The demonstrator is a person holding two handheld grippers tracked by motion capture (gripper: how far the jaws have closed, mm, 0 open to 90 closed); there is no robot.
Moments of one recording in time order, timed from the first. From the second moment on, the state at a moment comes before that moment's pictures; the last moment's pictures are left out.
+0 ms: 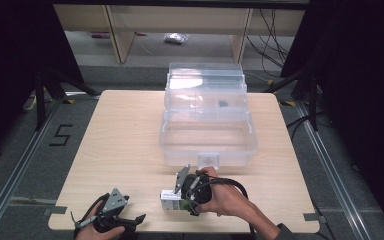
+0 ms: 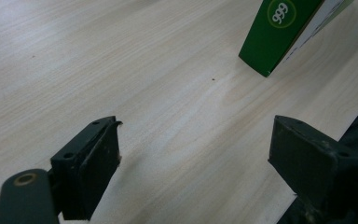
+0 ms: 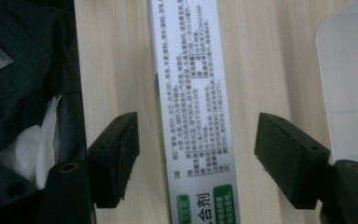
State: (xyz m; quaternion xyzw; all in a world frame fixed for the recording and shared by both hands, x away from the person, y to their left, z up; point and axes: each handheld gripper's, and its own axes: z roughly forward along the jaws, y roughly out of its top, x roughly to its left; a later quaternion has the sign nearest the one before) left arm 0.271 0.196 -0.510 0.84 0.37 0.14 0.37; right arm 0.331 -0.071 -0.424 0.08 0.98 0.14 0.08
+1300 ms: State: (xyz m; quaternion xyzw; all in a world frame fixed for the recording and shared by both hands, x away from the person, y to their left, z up) left arm 0.272 0.198 -0.510 0.84 0.37 0.13 0.37; right arm 0.343 -0.051 -0.440 0.01 1.00 0.06 0.04
